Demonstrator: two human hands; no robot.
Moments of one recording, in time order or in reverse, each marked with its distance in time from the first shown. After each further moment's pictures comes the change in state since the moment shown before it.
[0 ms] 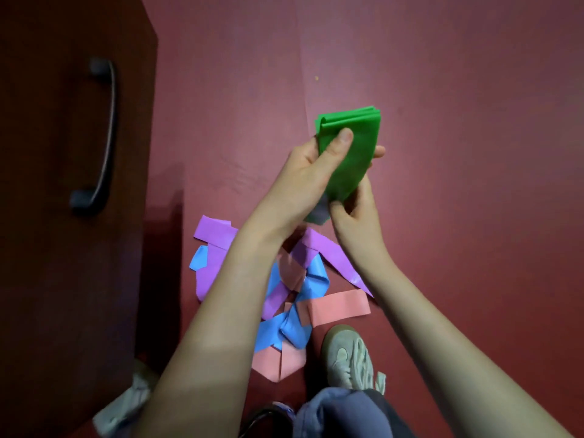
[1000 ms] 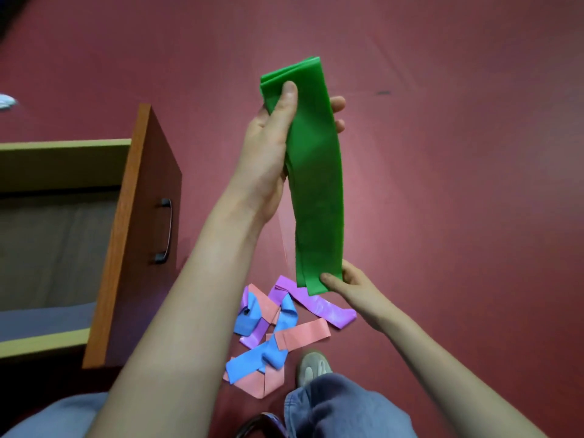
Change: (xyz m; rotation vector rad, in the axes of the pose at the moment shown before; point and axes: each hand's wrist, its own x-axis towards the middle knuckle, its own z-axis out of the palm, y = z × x) left_hand -0.070 0.201 0.131 -0.036 0.028 0.317; right_hand -0.098 -0.122 -0.118 -0.026 -0.347 0.309
